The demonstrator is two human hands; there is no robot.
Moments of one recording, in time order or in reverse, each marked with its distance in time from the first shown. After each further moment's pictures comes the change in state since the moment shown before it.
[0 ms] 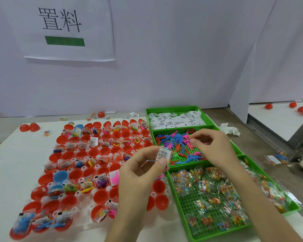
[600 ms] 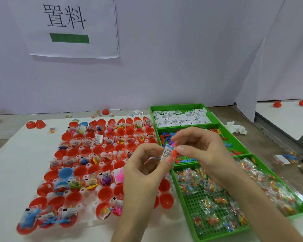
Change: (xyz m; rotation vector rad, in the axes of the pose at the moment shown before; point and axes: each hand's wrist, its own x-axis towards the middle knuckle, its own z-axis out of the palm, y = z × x) left_hand 0.000 0.002 0.002 0.051 -0.014 0.125; right_hand -0.038 -0.062 0.012 0.653 -0.342 -0.159
